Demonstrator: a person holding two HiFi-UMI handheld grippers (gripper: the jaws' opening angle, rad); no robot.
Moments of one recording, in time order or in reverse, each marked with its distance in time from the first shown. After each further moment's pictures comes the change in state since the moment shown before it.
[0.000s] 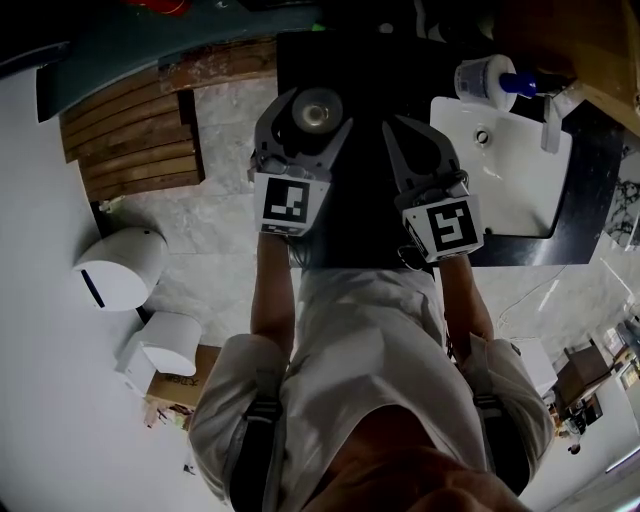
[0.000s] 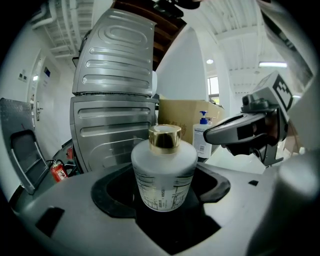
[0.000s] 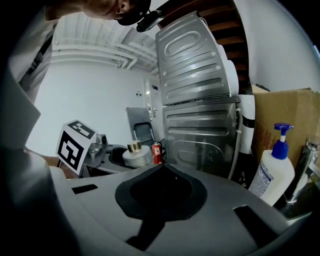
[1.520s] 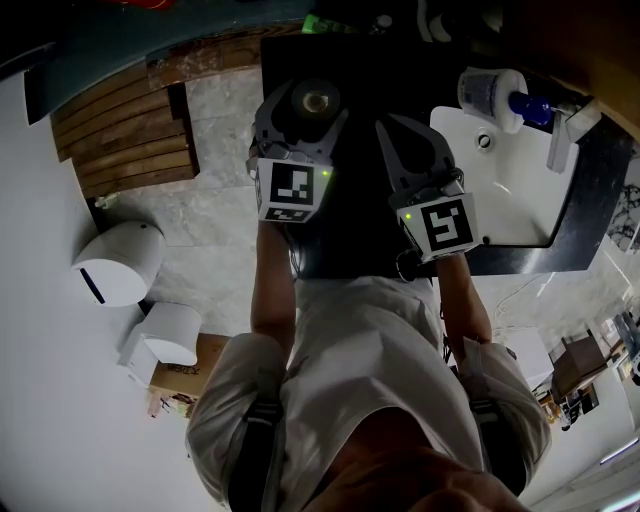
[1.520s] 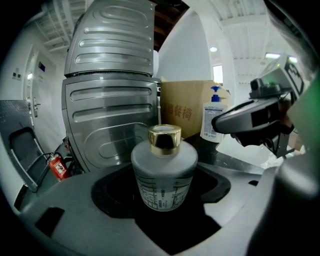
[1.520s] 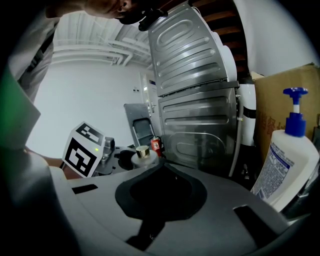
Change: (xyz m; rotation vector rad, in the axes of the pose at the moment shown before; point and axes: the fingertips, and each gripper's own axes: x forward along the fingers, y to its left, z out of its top) left arm 0.059 0.012 -0.044 0.005 0.140 0.014; right arm 0.030 -0.026 -0.033 0.049 0.077 0.015
